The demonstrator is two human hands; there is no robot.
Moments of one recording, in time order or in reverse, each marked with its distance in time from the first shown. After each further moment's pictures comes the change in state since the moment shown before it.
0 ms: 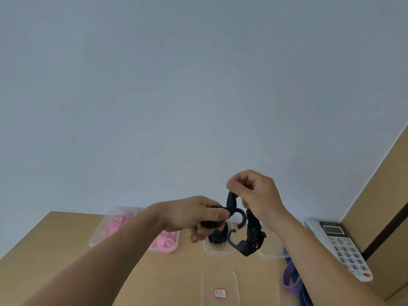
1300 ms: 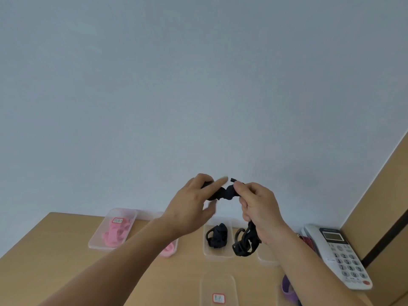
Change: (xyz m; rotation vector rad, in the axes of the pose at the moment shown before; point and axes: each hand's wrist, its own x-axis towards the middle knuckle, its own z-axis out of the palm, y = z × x) left_hand 0.024 -0.034 -0.002 0.867 0.931 0.630; right_hand -0.005 0.006 0.010 0.099 0.167 0.257
